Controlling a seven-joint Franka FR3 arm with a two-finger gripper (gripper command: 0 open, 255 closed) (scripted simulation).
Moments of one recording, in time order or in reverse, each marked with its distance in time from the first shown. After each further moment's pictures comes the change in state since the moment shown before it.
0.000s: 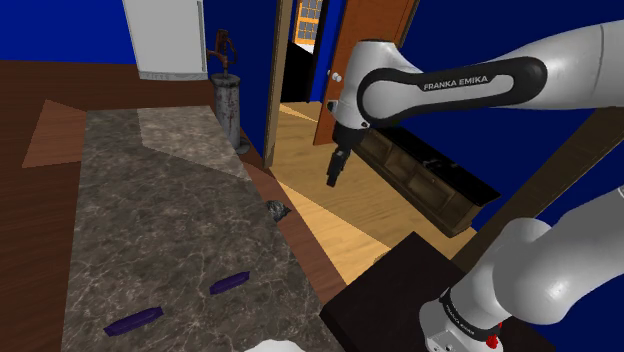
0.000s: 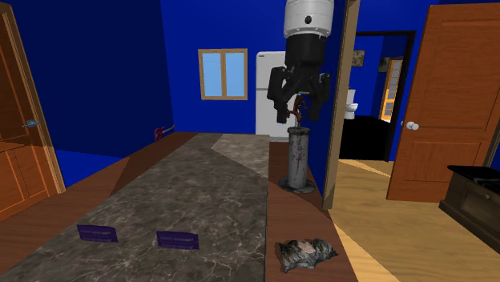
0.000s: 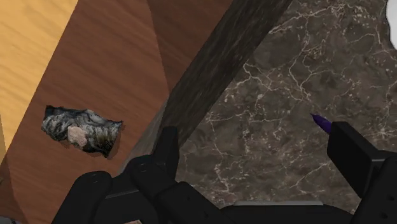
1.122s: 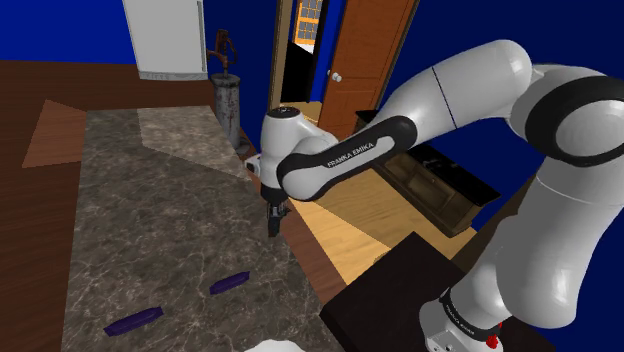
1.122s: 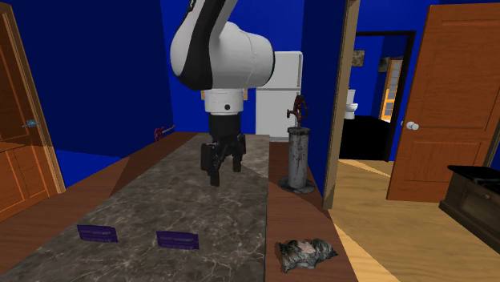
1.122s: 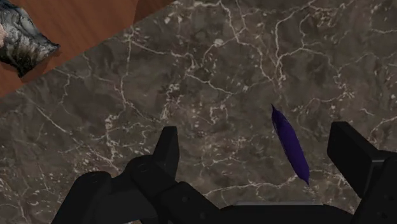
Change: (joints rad) arm 0.147 0.510 0.131 0.193 -0.118 0.320 -0.165
